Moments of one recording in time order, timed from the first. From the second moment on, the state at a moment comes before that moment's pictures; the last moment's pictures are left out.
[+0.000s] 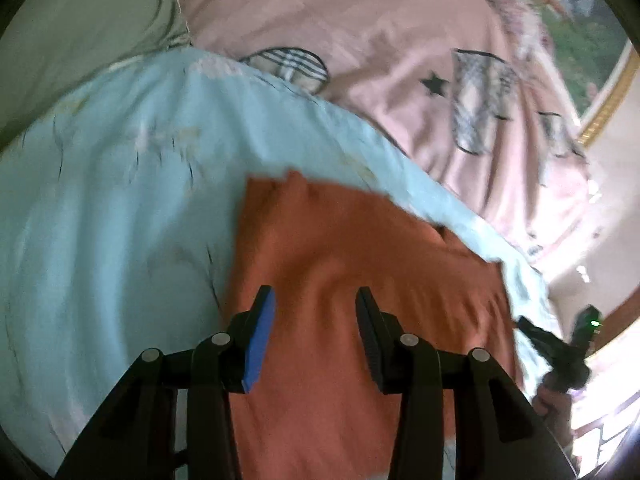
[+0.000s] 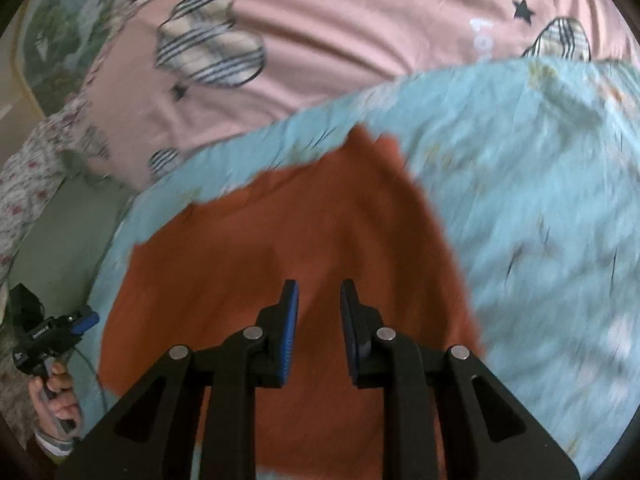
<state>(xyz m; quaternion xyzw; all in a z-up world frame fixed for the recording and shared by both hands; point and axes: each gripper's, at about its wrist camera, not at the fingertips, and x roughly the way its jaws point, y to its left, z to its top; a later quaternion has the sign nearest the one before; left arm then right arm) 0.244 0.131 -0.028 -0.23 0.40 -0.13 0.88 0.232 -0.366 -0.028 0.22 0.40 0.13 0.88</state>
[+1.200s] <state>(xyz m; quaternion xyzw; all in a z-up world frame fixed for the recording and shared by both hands) 0.166 0.119 -0.091 -0.34 0.42 -0.04 0.84 0.156 -0.345 -0.040 0.28 0.41 0.17 0.85</state>
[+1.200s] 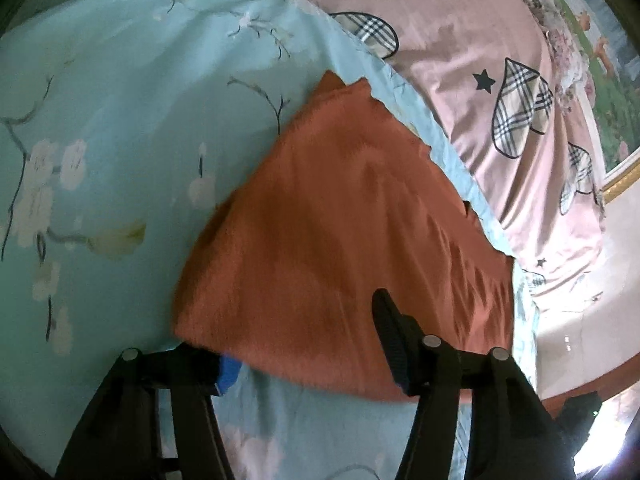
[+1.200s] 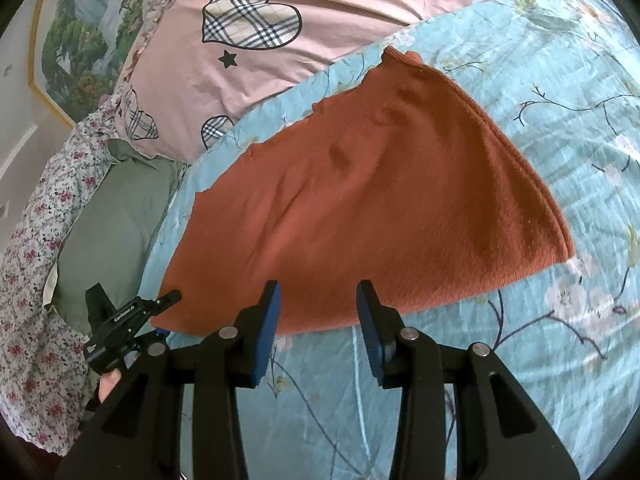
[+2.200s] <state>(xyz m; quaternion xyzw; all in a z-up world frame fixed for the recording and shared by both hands) 0.192 -0.088 -0.040 -0.08 0.39 -0.23 0.89 0.363 -0.234 -0.061 0.29 0.52 0.36 0.72</state>
